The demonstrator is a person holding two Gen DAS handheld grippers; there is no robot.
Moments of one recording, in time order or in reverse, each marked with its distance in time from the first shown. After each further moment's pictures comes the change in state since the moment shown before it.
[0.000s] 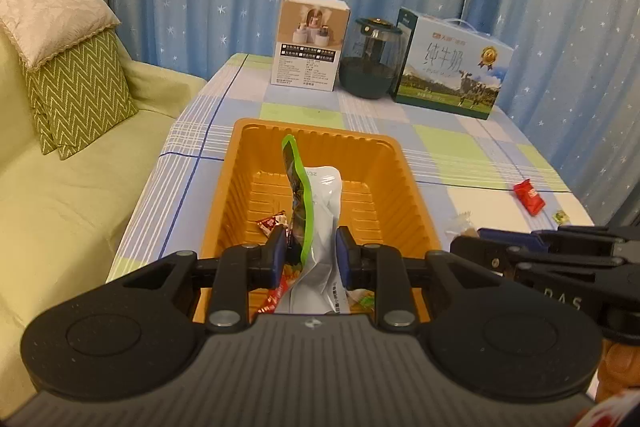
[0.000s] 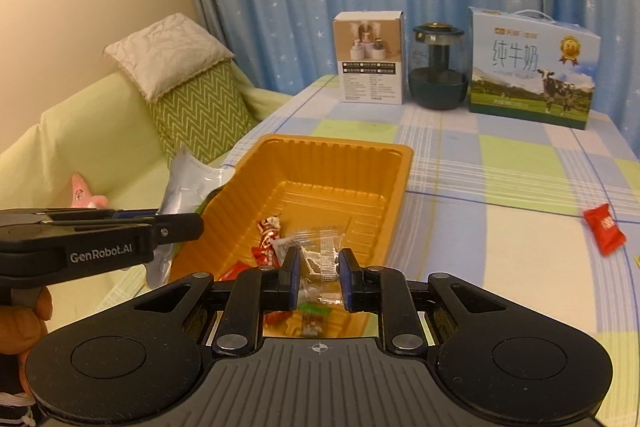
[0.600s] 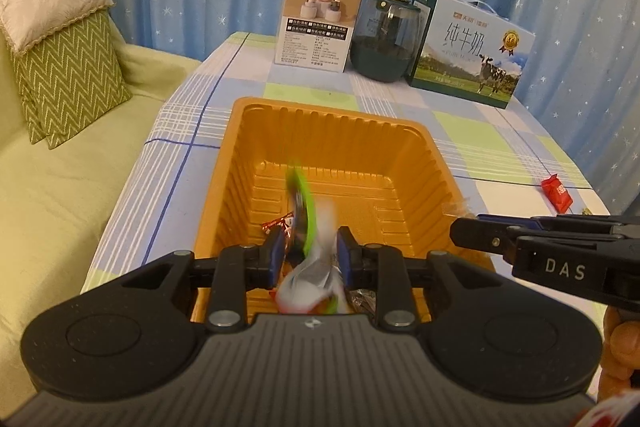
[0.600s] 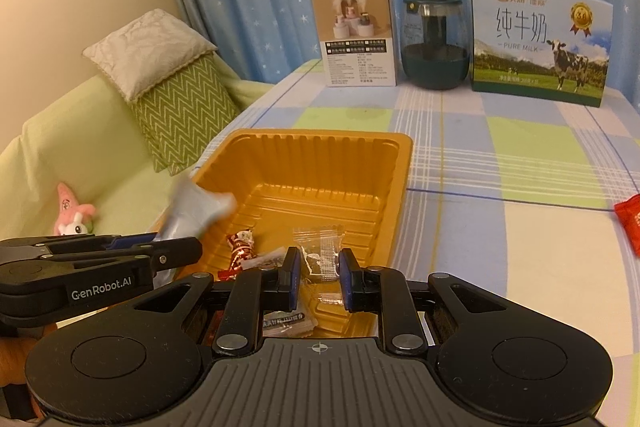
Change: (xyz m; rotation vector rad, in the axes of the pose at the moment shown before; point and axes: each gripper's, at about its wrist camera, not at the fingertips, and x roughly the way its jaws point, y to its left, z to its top) left arm 0.060 0.016 -0.003 -0.010 0.029 -0.007; right arm 0.061 -0.024 0.007 0.061 0.030 0.002
